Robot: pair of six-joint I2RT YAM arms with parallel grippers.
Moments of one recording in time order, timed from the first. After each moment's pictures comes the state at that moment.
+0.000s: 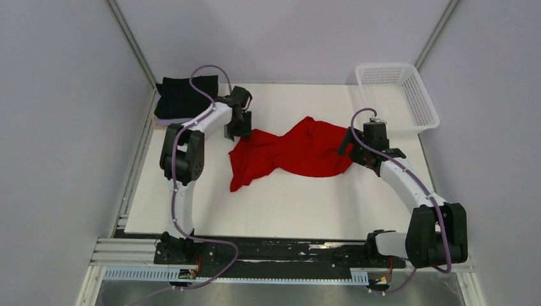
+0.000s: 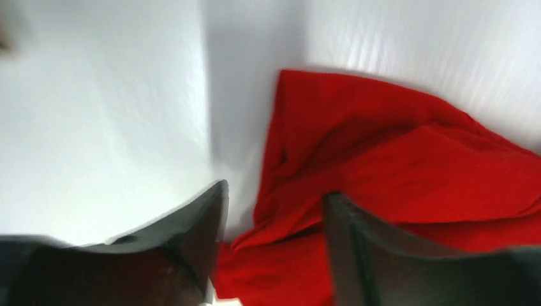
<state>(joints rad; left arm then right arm) -0.40 2.12 1.65 -0.75 -0.09 -0.38 0.12 1.28 0.81 -0.35 0.05 0.50</state>
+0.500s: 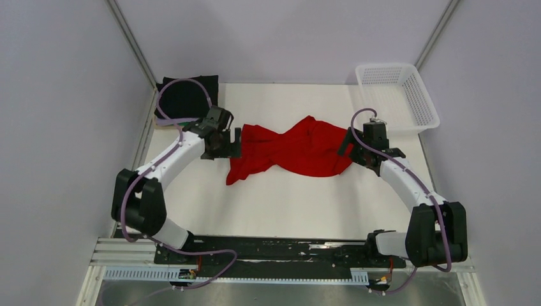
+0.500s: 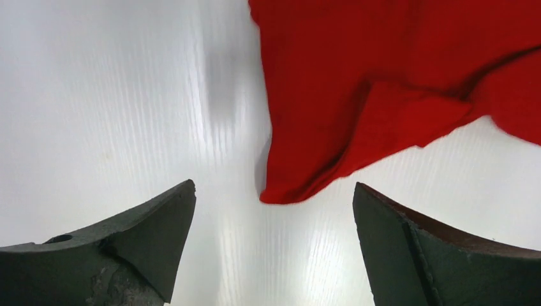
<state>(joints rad) -0.38 1.58 1.23 -0.73 -0.13 -0.37 0.12 1.29 0.81 -0.35 0.05 0.51</state>
